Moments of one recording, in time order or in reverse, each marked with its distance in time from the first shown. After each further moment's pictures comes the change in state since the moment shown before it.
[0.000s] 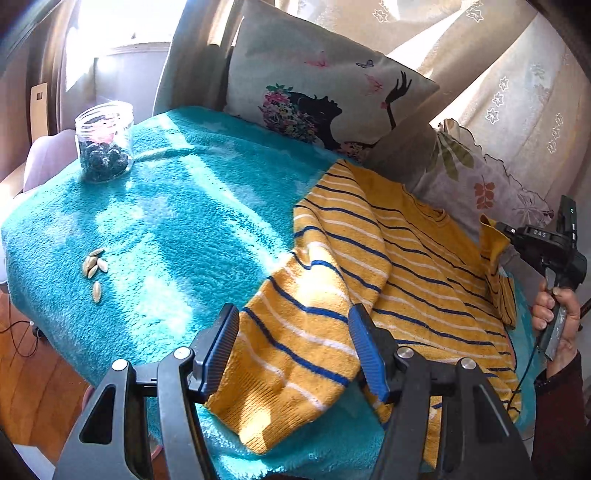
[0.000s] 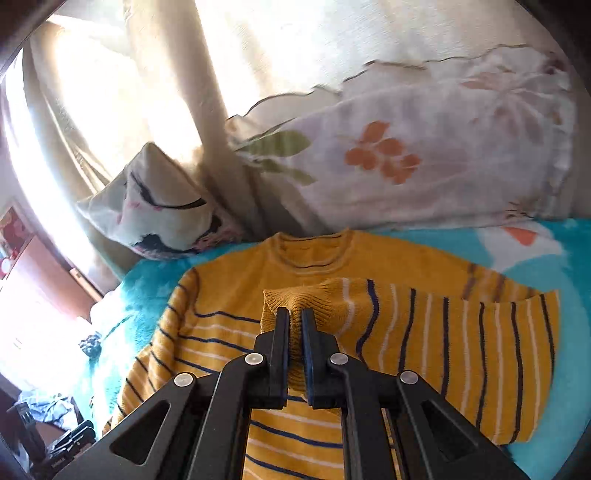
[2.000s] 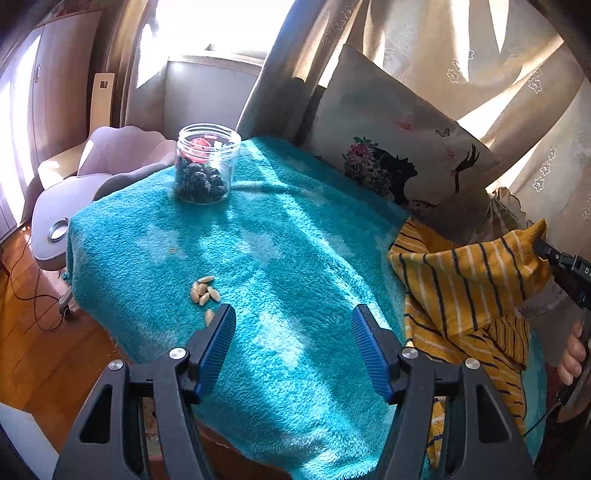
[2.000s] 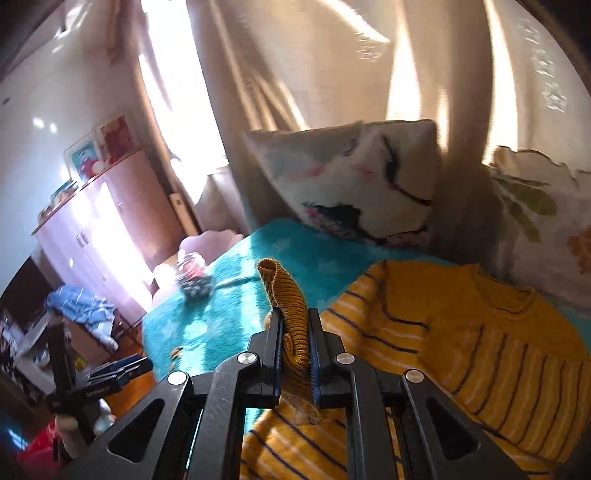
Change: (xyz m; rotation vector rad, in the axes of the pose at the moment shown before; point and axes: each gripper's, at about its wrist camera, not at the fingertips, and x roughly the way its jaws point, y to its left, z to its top) left arm -0.040 0.060 0.017 -0.135 -0.108 0.128; right arm -0.025 0.124 0.010 -0.236 0.013 0.172
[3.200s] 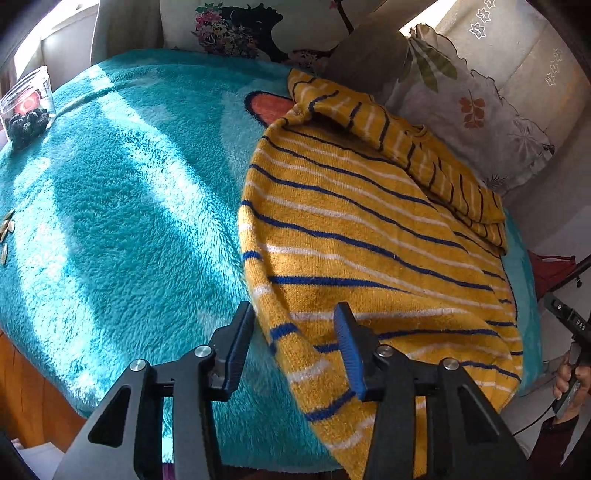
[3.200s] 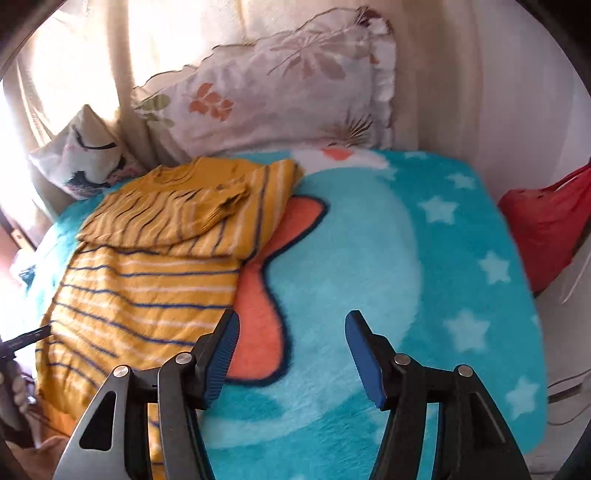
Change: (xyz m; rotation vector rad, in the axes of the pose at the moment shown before) left arm 0.081 -0.135 -0.082 0.222 0.381 -0.175; right arm -0.175 -0.182 -0.199 0.297 0.158 -0.408
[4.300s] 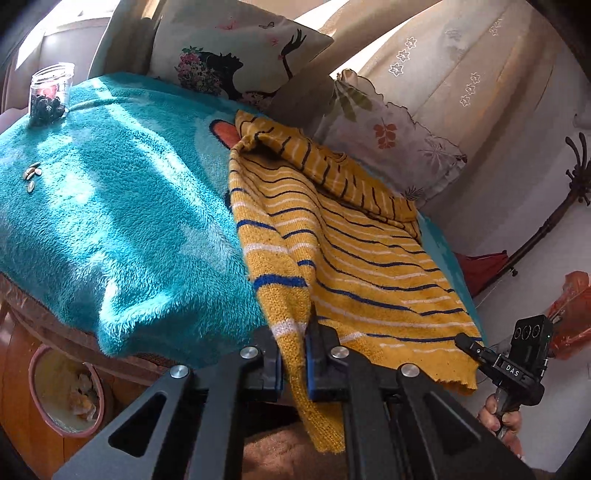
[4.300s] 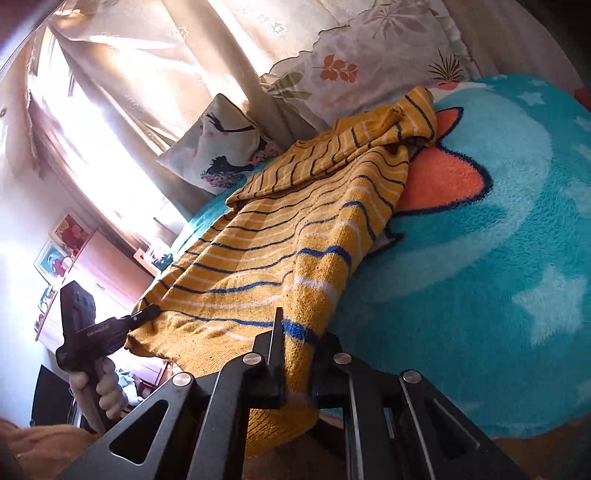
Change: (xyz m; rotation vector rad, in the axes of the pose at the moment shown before) left arm -0.087 0.002 -0.096 0.039 -0.182 -0.239; right arm -0.050 0.087 -0.157 0.075 -0.115 0.433
